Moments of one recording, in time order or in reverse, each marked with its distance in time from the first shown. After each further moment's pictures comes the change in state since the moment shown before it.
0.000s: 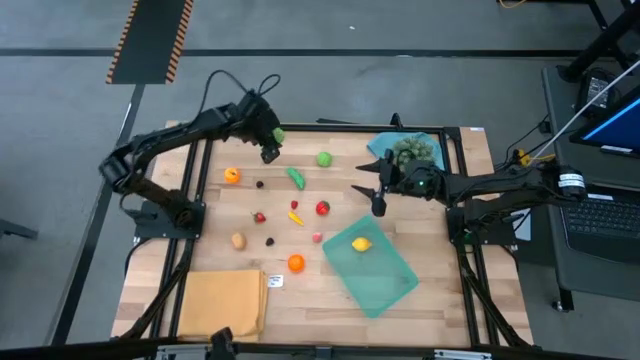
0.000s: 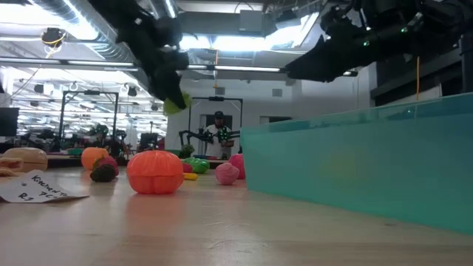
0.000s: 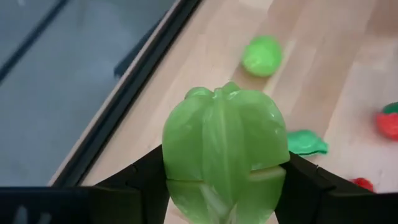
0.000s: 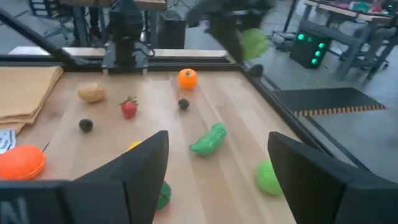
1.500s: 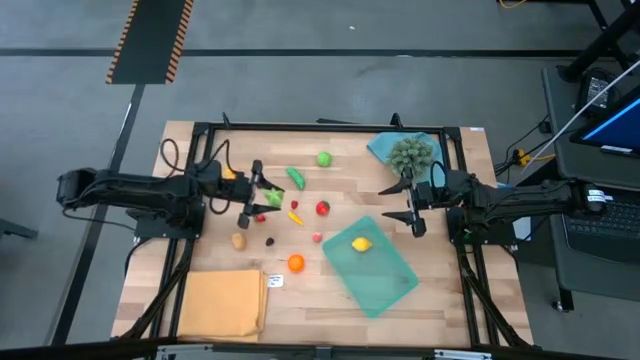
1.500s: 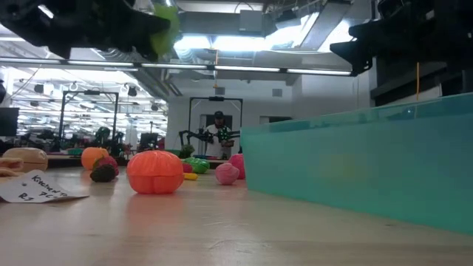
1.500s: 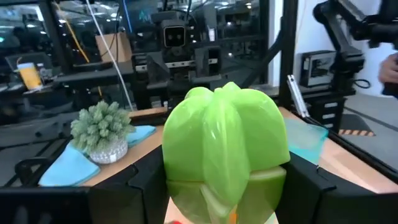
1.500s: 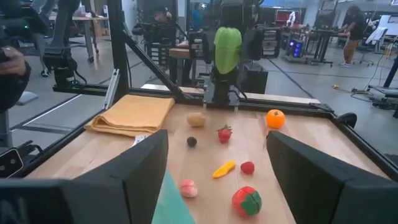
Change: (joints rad) left arm -0.556 -0.470 -0.713 1.108 0.181 -0.075; right arm 0.055 -0.421 -0.278 0.058 -0.342 0.025
